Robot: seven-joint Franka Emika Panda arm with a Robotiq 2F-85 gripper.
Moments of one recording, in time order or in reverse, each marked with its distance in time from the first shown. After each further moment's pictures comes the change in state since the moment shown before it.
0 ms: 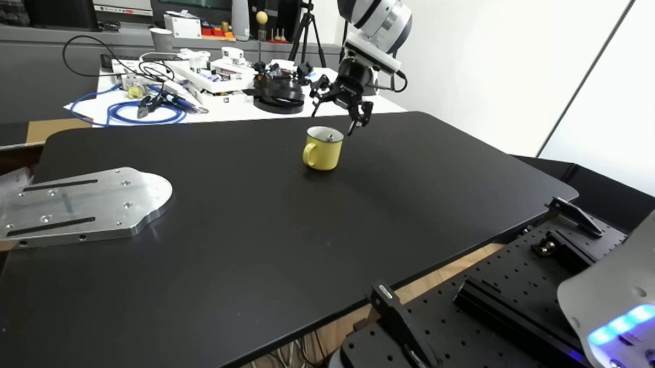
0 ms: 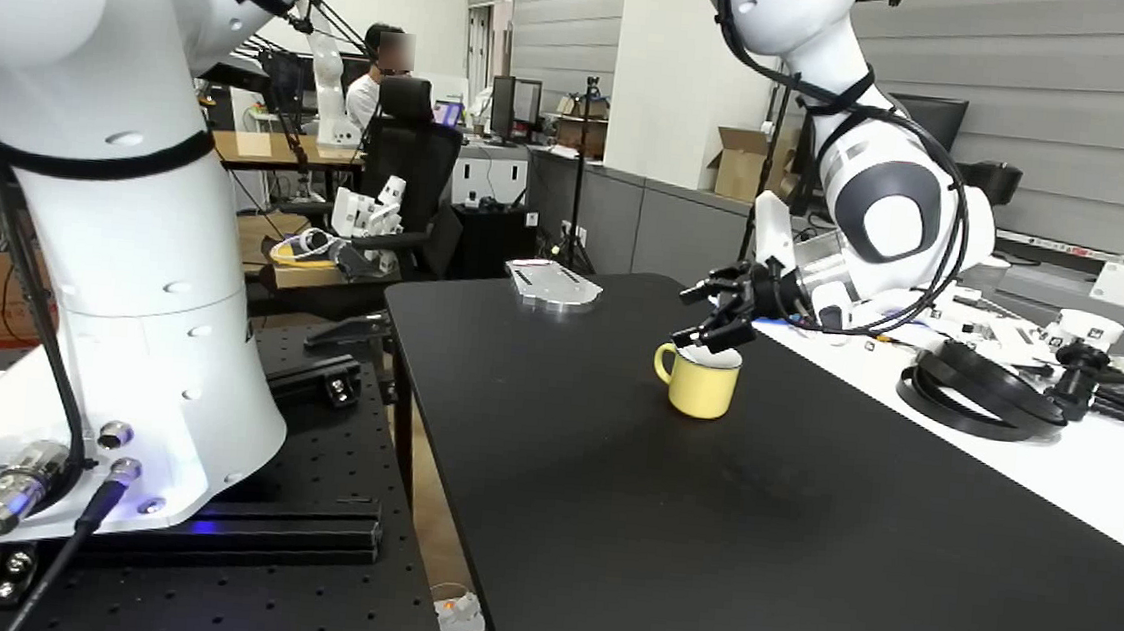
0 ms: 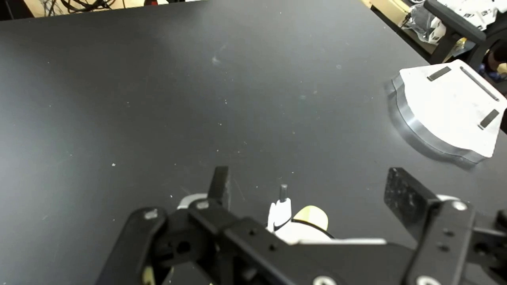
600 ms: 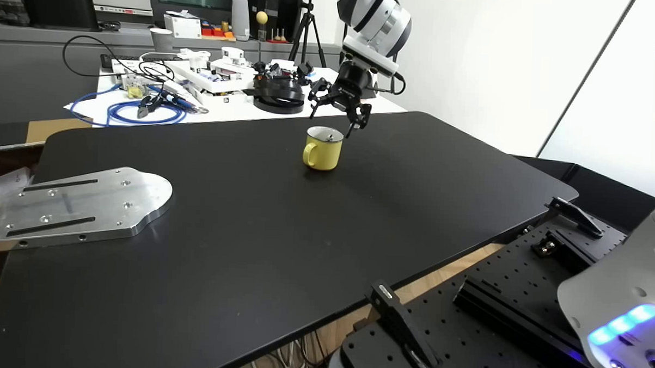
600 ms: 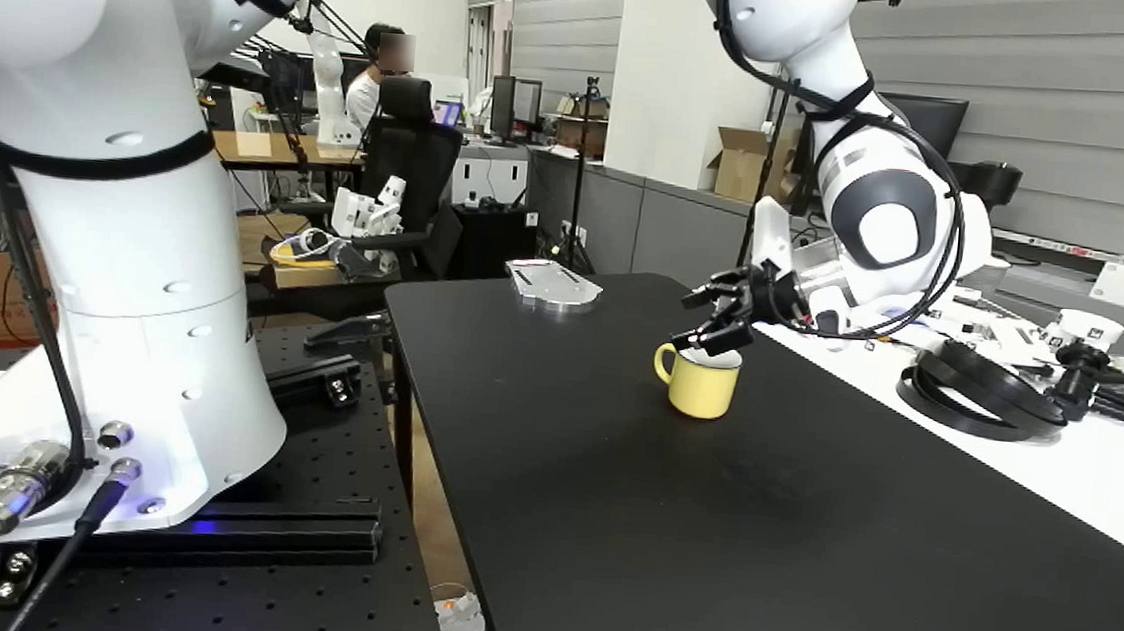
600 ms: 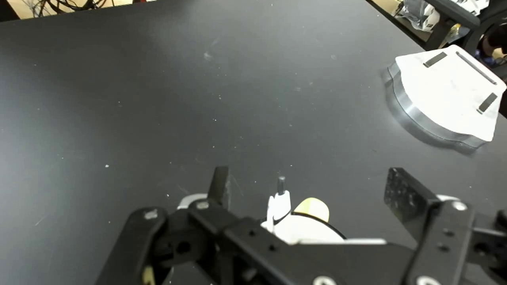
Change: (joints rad) arm 0.001 0.011 -0.001 -0.001 0.018 0.022 0.036
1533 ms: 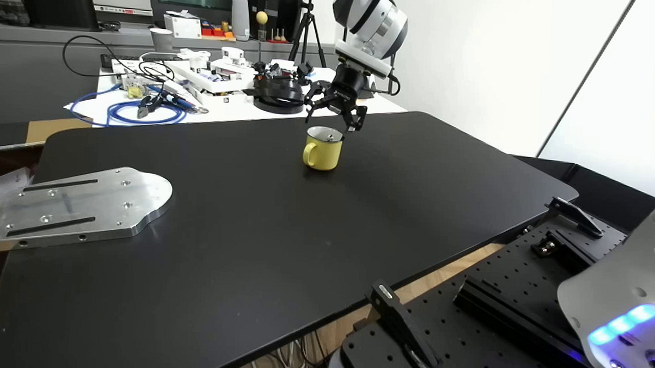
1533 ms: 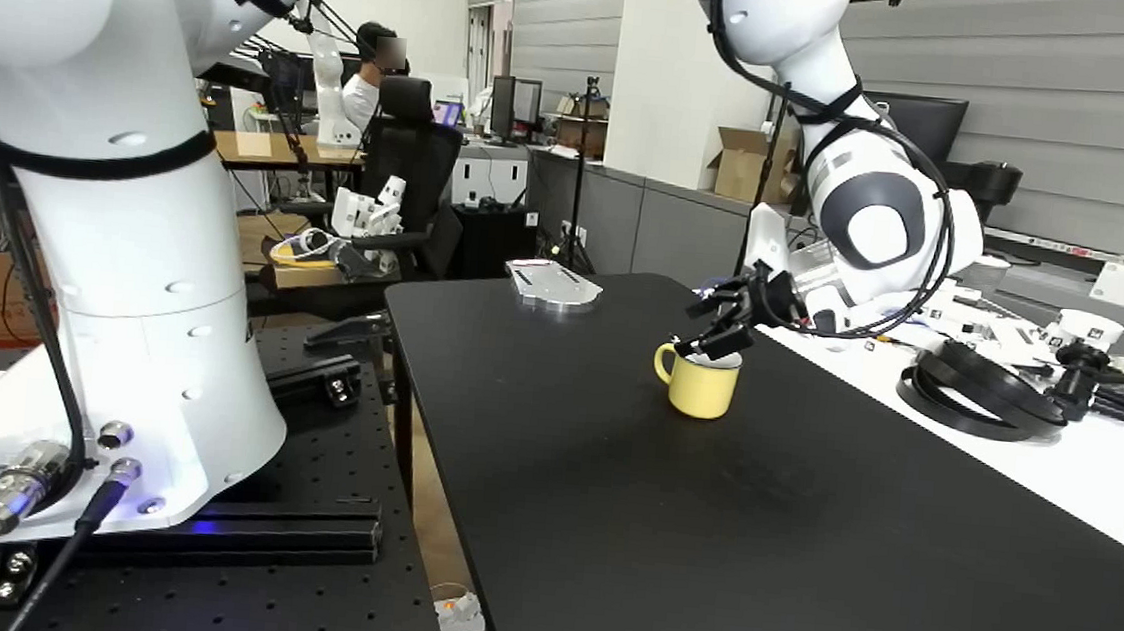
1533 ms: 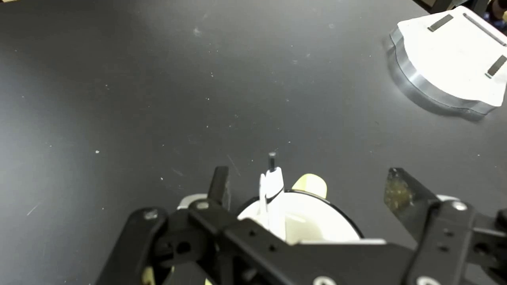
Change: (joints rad) arm 0.019 0.001 -0.002 -0.011 -0.001 0.081 0.059
